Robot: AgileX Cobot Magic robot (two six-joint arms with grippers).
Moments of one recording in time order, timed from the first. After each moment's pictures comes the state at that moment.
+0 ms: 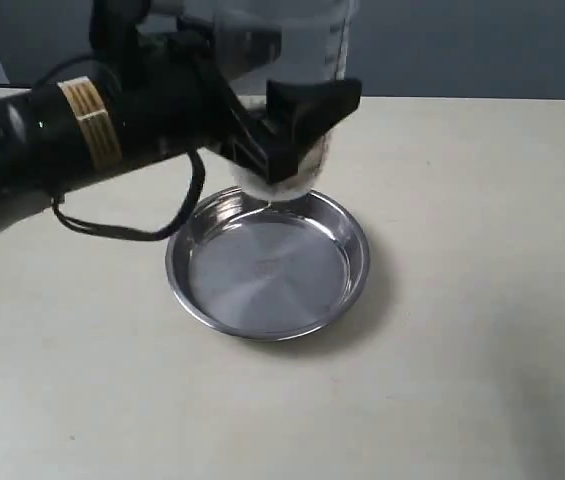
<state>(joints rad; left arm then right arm) -0.52 1.45 -0.75 0.58 -0.63 -0.54 -0.05 0.01 0.00 0.24 0.31 -0.02</state>
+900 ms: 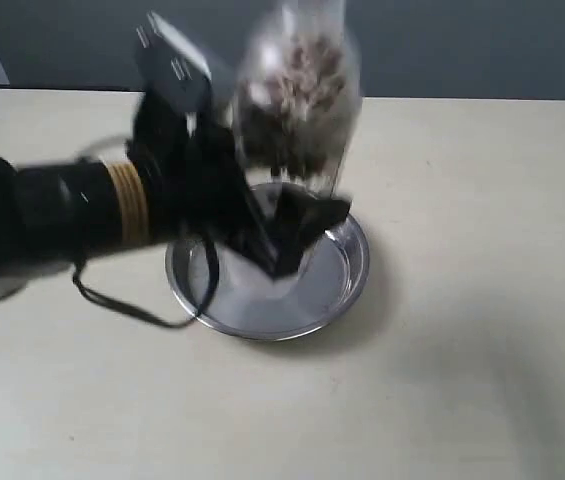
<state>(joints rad) -0.56 1.47 -0.68 0.66 -0.46 -0.64 -0.05 0.01 0.00 0.24 0.31 -0.02</state>
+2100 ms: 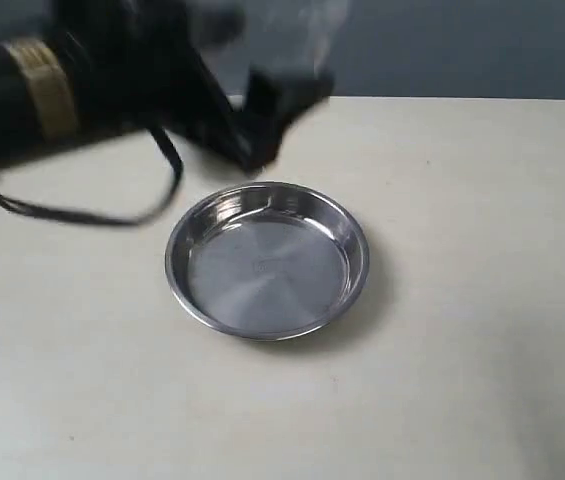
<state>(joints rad) -0.61 1.24 -0.80 0.43 -0.27 -0.34 -0.05 0.01 0.00 0.25 0.31 -0.02</state>
